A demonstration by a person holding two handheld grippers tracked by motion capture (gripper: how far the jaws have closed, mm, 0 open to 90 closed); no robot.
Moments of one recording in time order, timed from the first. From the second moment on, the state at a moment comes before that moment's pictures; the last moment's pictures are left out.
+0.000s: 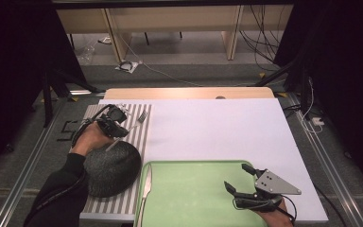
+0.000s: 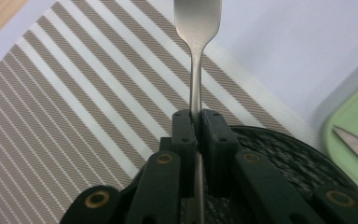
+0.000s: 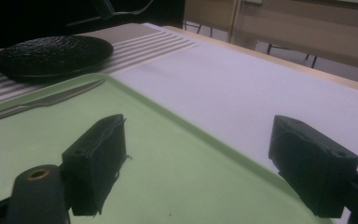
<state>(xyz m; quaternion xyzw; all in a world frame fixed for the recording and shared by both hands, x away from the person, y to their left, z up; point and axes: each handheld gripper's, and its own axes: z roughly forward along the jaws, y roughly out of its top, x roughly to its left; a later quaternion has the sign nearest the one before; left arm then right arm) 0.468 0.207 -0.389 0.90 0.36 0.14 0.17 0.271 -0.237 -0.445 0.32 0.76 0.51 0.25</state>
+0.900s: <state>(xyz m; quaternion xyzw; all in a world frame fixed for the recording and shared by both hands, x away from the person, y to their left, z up) 0.410 0.191 -0.395 0.90 0.35 0.10 0.24 0.270 -0.237 -0.445 0.32 0.76 0.51 0.25</state>
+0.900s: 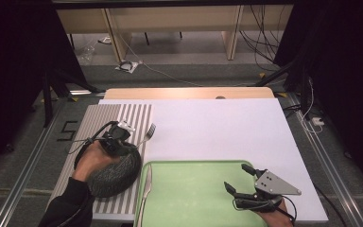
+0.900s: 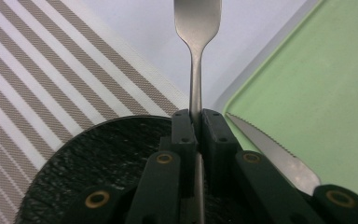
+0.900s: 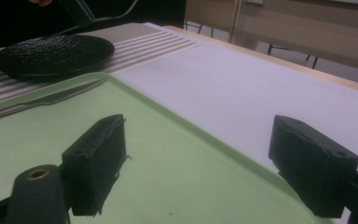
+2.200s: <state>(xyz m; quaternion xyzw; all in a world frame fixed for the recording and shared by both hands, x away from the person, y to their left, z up) 0.344 0.124 -0.412 0.94 0.27 0.07 0.20 0.269 -0.236 -0.445 0.32 0.76 0.51 0.25</state>
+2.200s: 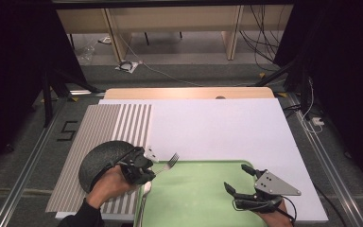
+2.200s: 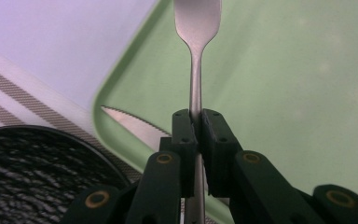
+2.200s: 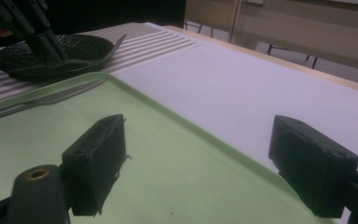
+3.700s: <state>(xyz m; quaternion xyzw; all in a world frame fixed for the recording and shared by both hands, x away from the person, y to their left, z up) 0.284 0.060 -0.446 0.96 0.21 0.00 0.17 0.269 -0.237 -0.445 0.32 0.76 0.51 0.26</state>
